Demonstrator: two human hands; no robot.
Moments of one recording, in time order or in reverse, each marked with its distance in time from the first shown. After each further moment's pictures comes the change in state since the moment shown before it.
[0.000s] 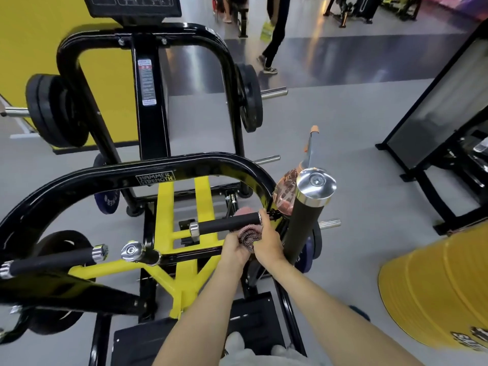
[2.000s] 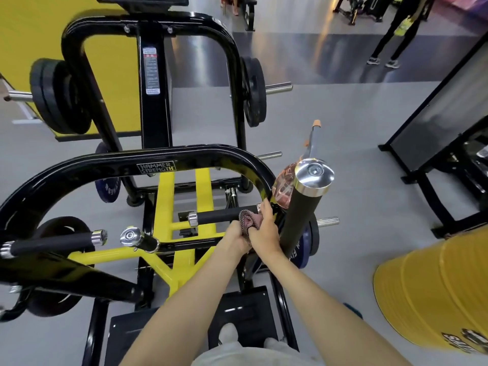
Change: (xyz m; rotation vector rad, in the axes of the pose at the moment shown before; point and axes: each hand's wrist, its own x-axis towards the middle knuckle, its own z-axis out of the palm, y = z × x) left_hand -0.024 0.004 0.019 0.258 -0.001 -0.203; right_hand -0.004 -0.006 0.000 0.023 0.082 -0.059
